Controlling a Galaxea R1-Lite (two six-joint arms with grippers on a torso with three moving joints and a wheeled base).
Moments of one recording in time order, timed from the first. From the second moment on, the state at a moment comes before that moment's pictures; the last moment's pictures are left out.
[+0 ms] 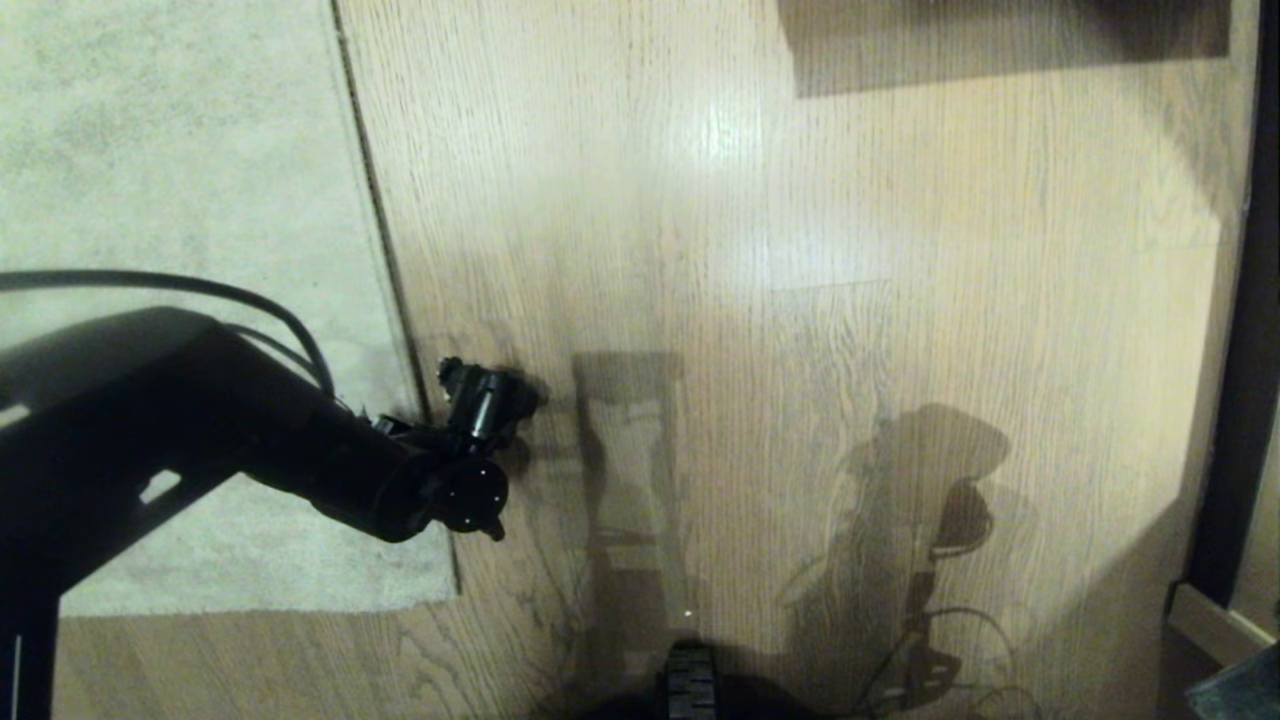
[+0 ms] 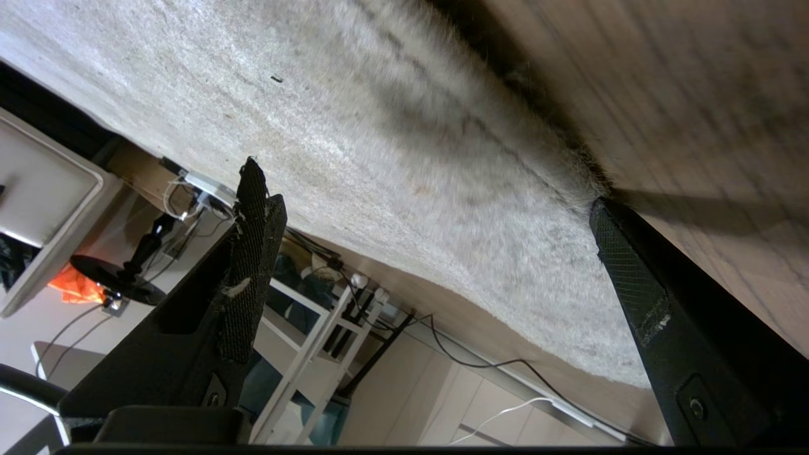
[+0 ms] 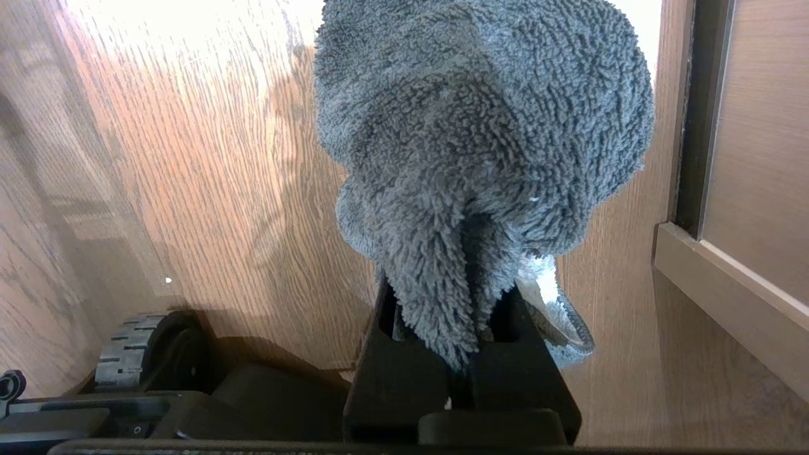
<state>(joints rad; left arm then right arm) -0.41 2.13 -1.02 -0.34 1.10 0.19 0.00 0.00 0.00 -0.02 -0.03 0.06</state>
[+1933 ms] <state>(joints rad) -0.46 2.09 -1.02 -0.29 1.10 0.21 0.00 0.00 0.00 -0.02 -0.03 0.06</state>
